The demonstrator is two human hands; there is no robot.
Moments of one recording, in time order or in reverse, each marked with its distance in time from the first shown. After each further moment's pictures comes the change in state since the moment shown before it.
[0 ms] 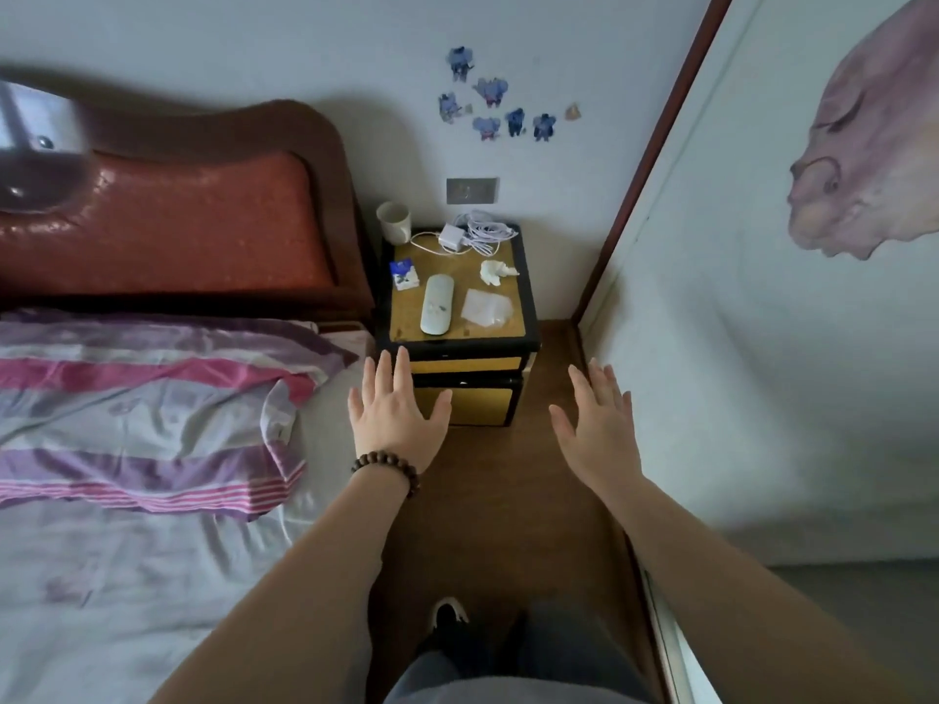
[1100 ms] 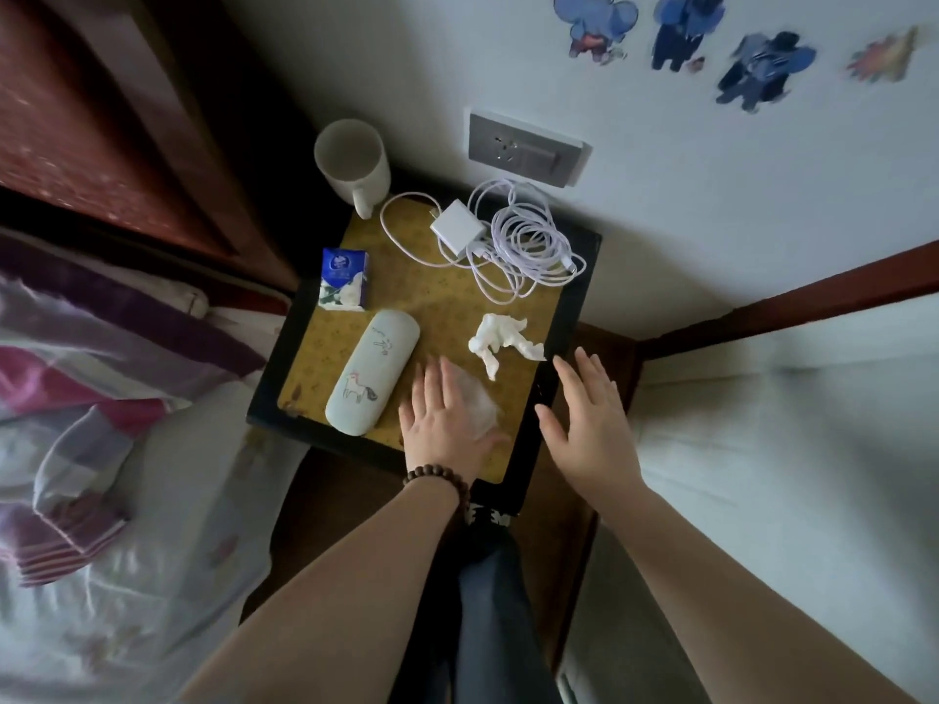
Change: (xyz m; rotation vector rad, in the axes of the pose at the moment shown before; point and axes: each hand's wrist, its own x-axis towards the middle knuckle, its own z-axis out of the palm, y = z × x) left_hand 0.330 0.103 0.288 -0.090 -0.283 -0.479; right_hand 0.424 0.101 0.161 0.109 -0.472 -0.307
